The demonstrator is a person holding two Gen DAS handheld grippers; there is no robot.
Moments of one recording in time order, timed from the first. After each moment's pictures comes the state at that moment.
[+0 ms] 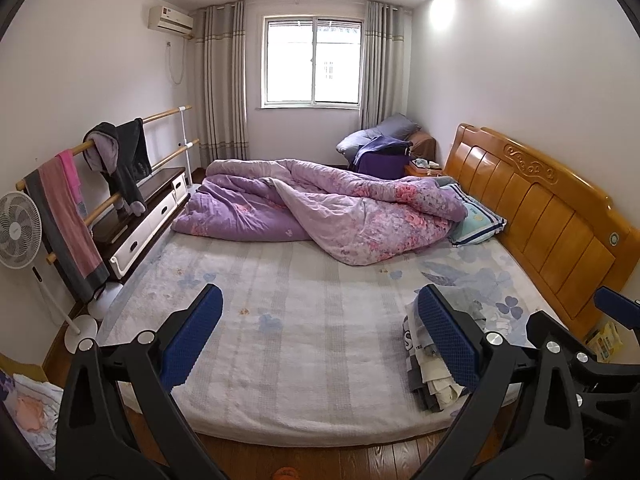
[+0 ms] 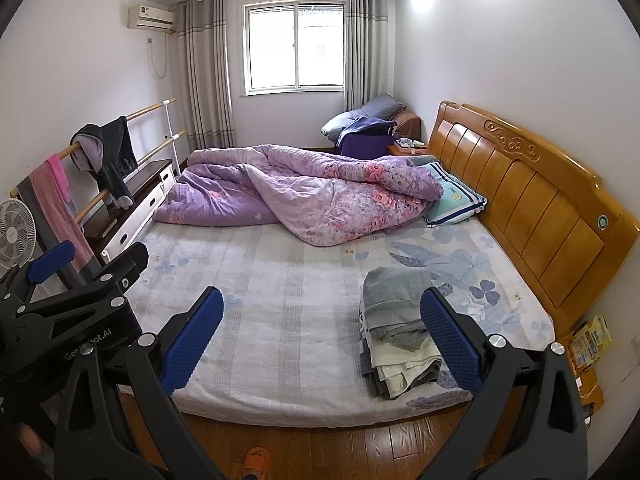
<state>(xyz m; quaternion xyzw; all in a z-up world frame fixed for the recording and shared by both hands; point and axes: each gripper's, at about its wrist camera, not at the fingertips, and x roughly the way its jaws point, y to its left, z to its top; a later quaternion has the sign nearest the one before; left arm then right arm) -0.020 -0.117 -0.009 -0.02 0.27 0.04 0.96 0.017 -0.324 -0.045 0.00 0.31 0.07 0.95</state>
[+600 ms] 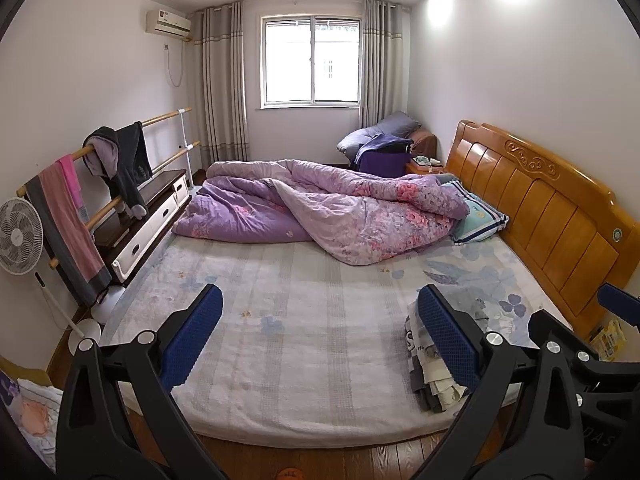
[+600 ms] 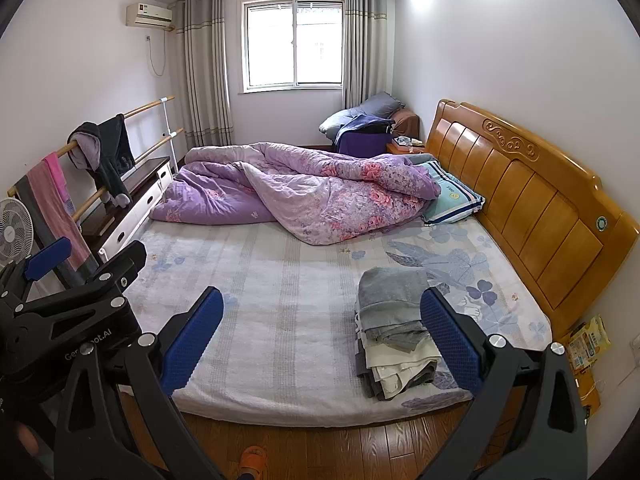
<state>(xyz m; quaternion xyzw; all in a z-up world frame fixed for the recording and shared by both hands) -0.013 -0.117 -0.010 -0.01 0.27 0.04 0.96 0.020 -0.326 -0.046 -0.01 0.31 0.07 0.95</state>
